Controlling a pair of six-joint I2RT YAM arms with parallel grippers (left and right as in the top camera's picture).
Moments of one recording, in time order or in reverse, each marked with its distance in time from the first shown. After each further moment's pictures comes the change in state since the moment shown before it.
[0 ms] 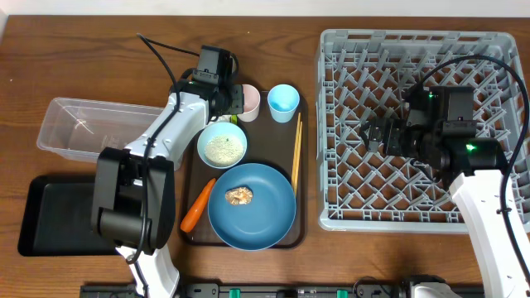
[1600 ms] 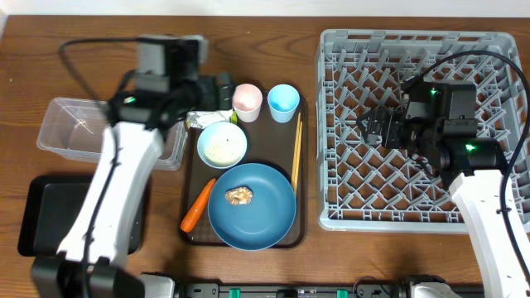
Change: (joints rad) left arm 0.060 -0.391 0.011 -0.179 0.138 0.077; right arm 0.000 0.000 -0.002 0.100 -0.035 -0.009
